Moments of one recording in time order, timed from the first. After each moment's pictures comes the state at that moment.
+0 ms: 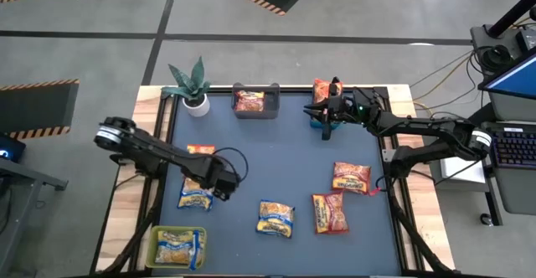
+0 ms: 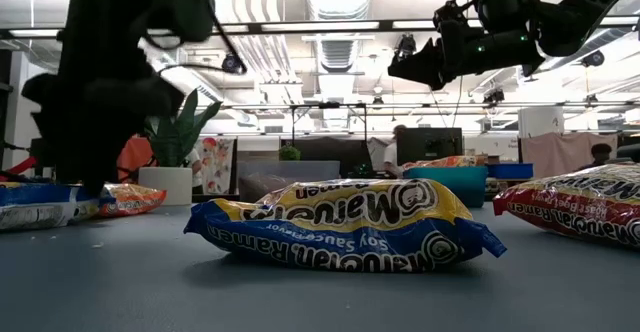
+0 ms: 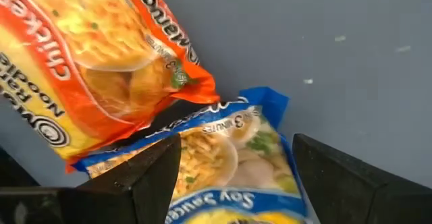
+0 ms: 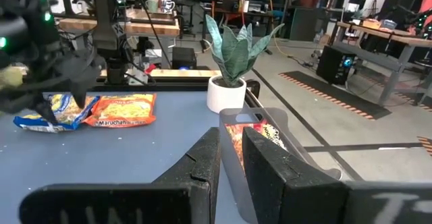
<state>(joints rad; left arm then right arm) -0.27 1.59 0.95 -1.02 -0.02 -1.27 -0.55 1.19 0.50 0.63 -0.37 -0.15</state>
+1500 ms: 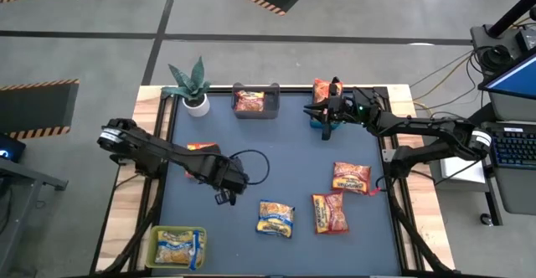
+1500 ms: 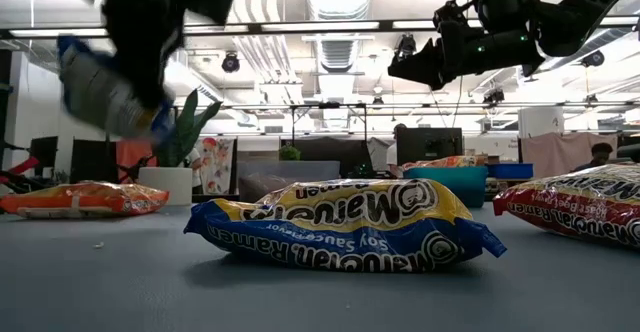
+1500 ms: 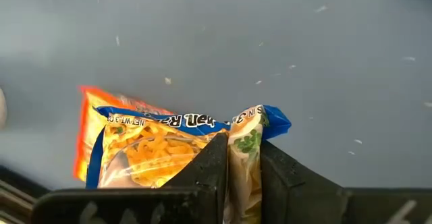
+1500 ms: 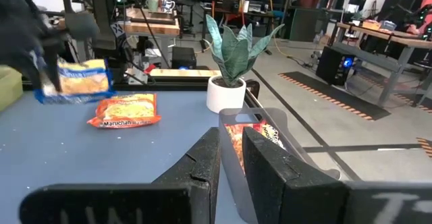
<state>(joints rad) -0.30 1.63 1.31 -1.26 -0.23 -0.65 -0.55 1.19 0.50 0.63 -0.37 -0.16</state>
